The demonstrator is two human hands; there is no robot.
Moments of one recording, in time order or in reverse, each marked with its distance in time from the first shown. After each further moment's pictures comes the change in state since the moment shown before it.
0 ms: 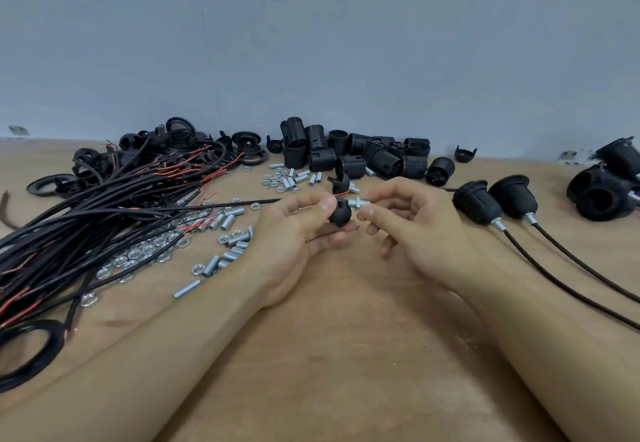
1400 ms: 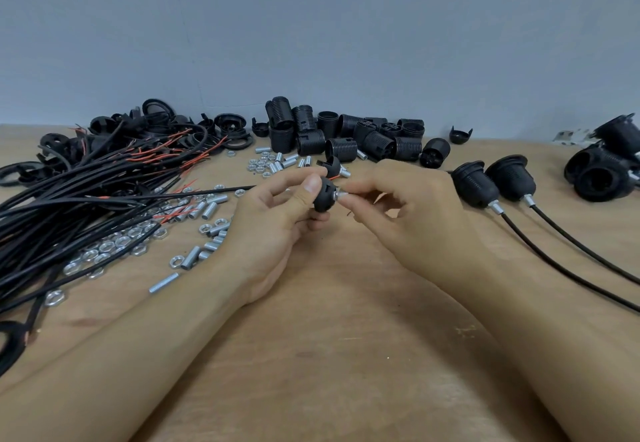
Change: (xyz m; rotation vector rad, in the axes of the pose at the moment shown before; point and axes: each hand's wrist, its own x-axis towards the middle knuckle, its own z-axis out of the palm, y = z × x) left_hand 0.000 -0.005 -0.003 0.083 0.037 0.112; right_hand -0.006 -0.009 0.005 -0.543 0.038 -0.525
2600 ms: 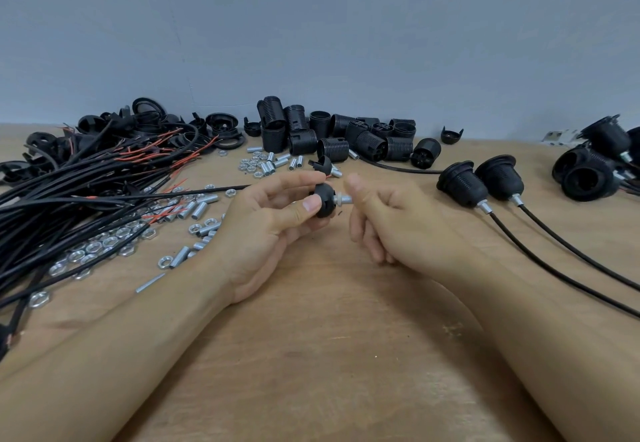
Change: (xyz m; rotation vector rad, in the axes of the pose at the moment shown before) left_hand -0.001 0.002 -0.003 -0.049 -0.112 -0.037; right_hand -0.001 0.000 -0.001 0.367 -0.233 0.633
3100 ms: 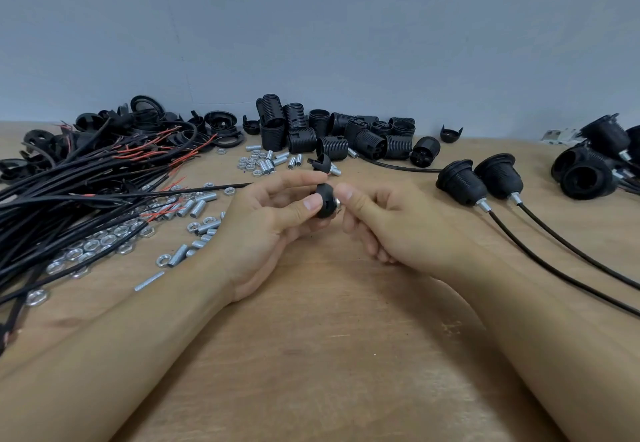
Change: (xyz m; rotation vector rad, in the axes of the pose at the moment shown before) left_hand -0.001 0.000 0.001 0.005 -0.024 0.006; right_hand 0.001 0.002 -0.002 0.000 -0.051 0.003
